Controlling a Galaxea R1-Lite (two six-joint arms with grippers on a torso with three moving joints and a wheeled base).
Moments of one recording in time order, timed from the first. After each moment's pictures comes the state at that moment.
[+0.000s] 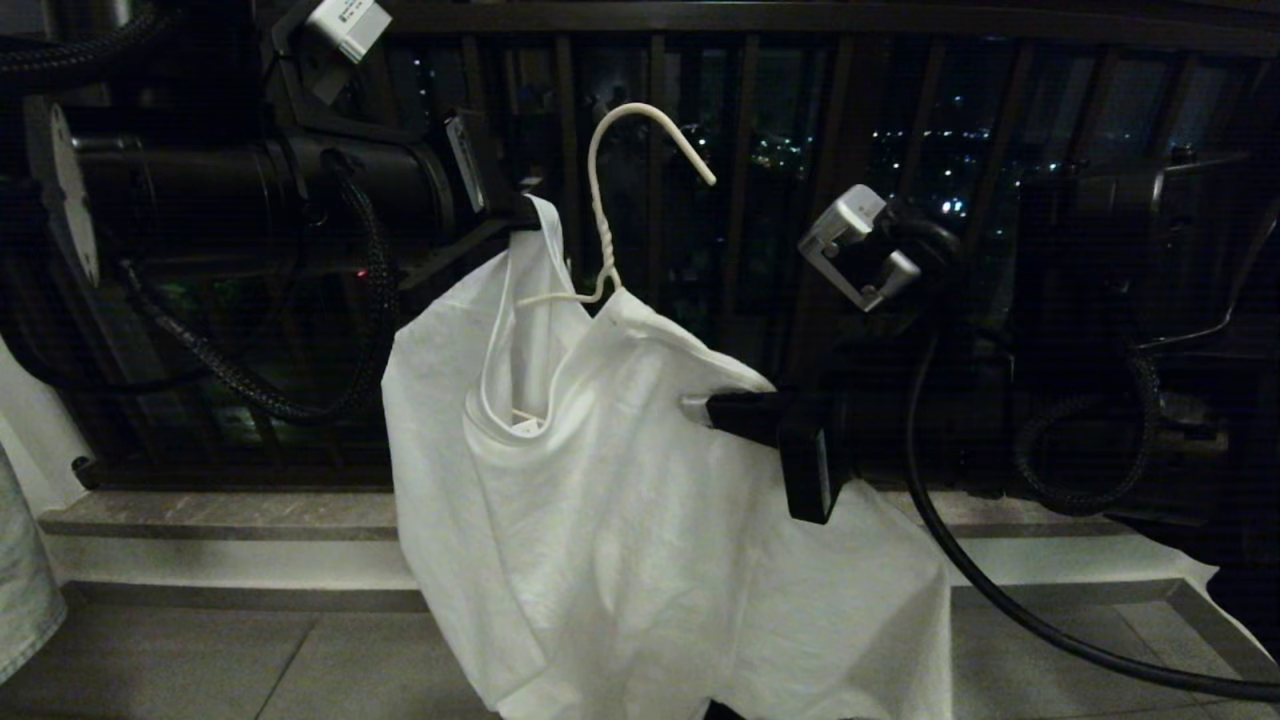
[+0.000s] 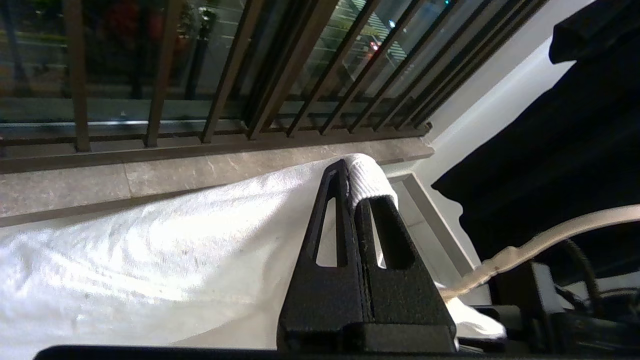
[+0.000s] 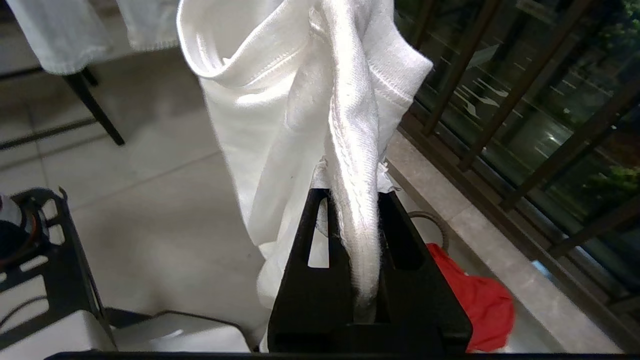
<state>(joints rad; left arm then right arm) -0.52 1.55 -1.48 0.06 -0.13 -0.50 0.73 1.57 -1.09 -0.27 0.21 -0.10</state>
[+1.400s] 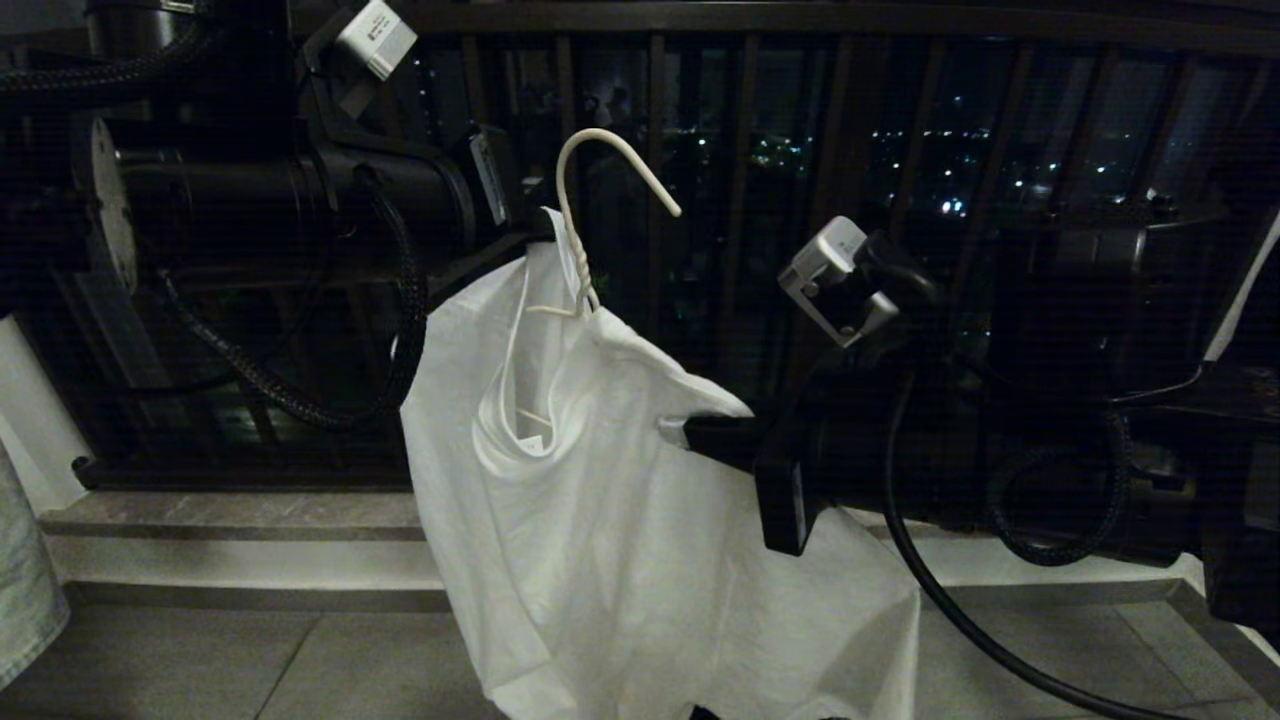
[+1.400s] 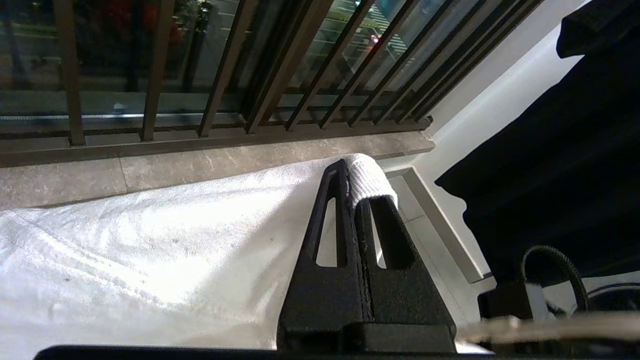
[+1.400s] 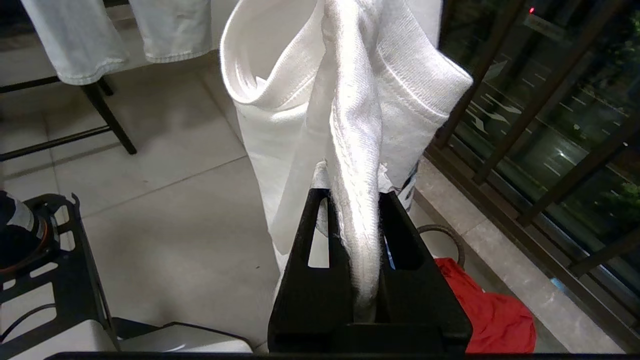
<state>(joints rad) -0.53 1.57 -1.49 0.06 -0.12 -0.50 0.77 1.59 -1.02 -0.38 0.20 -0.10</state>
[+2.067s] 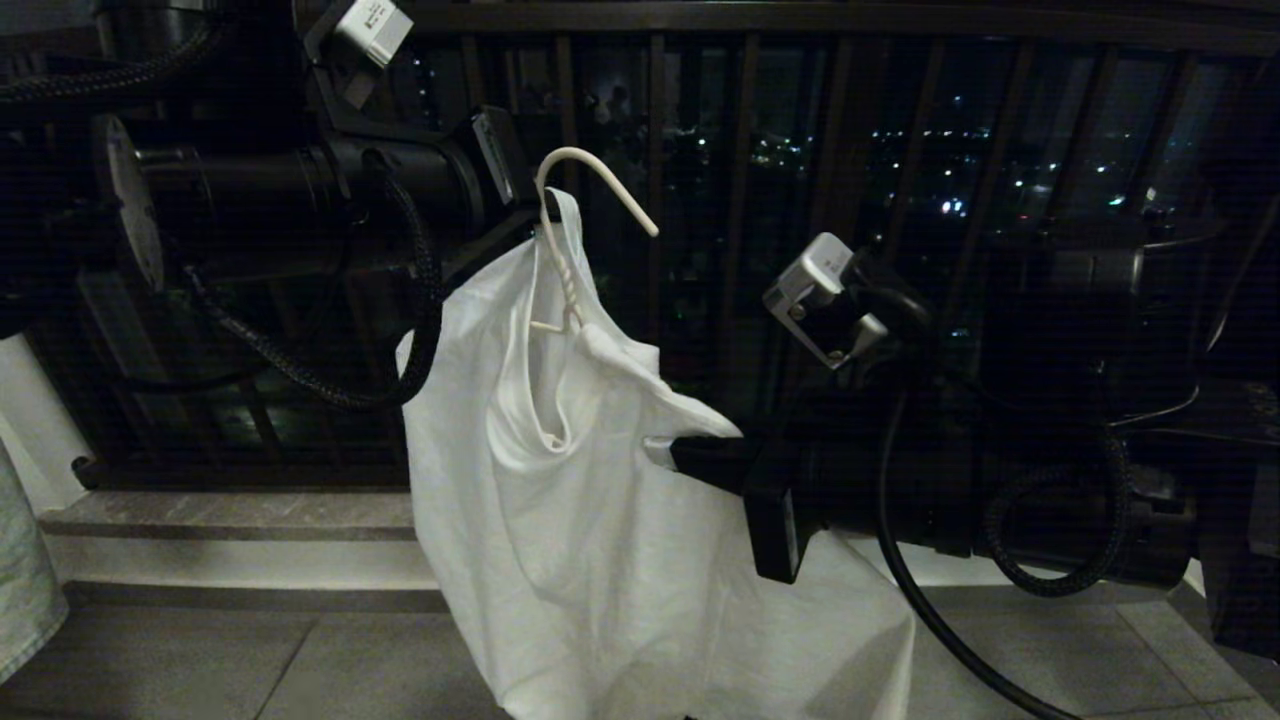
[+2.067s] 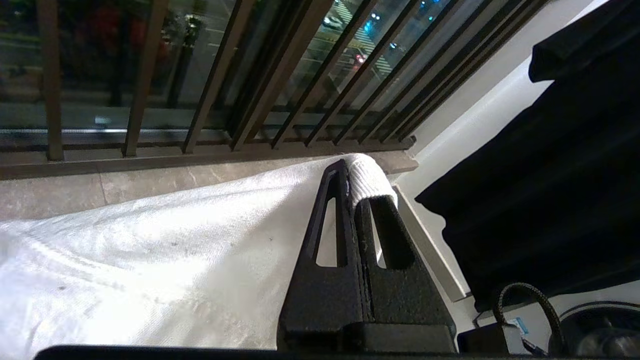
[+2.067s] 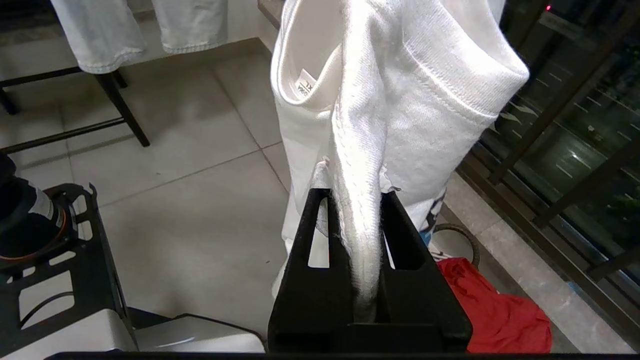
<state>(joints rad) -0.53 1.59 -1.48 -0.02 -0.12 -0.54 0.80 1.59 -1.01 -0.38 0.20 -0.10</state>
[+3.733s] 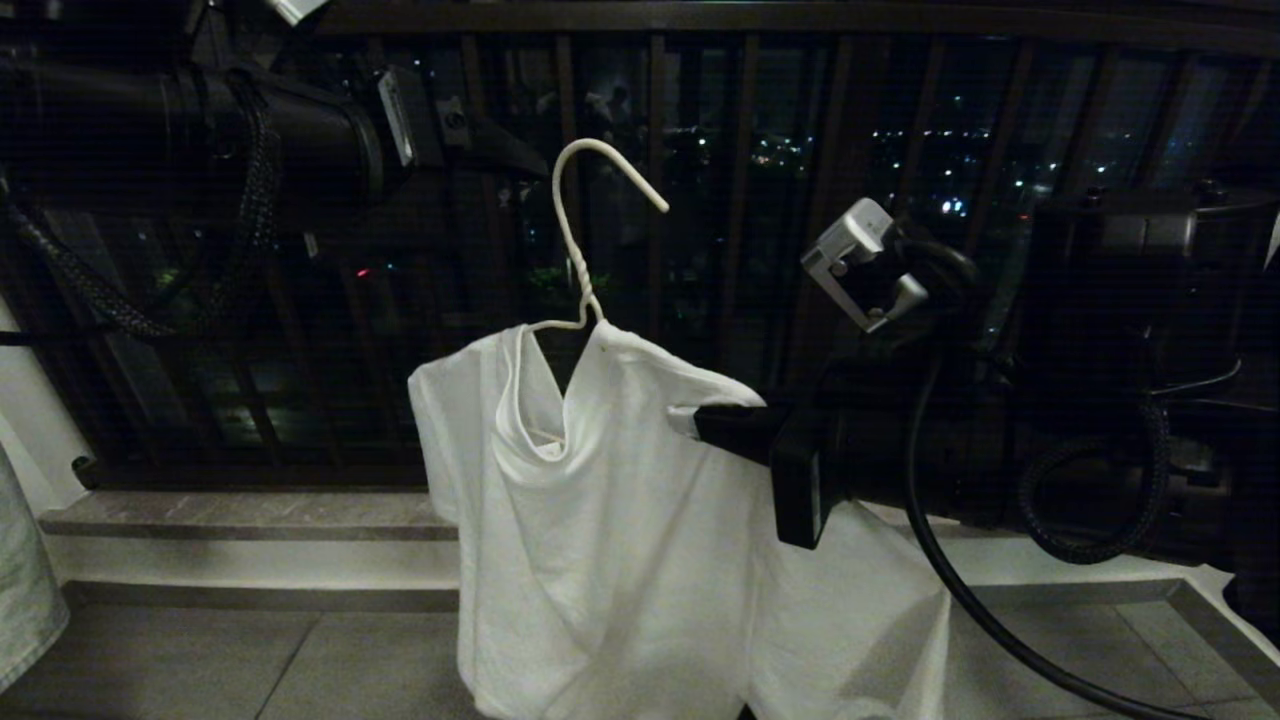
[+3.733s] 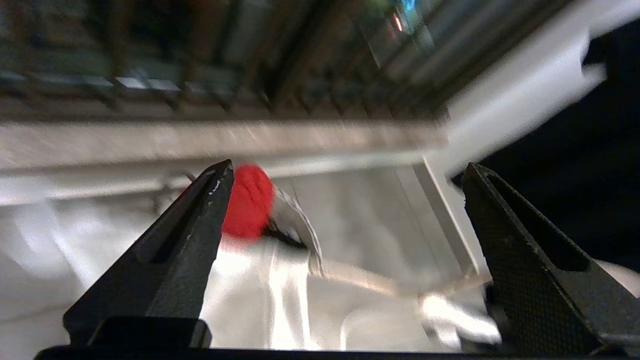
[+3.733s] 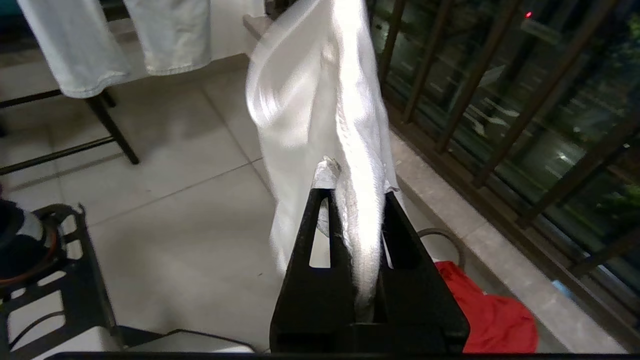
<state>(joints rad) -0.42 1.56 -1.69 0.37 -0.19 -0.52 0.77 1.56 -1.02 -0.38 0.20 -0.08</state>
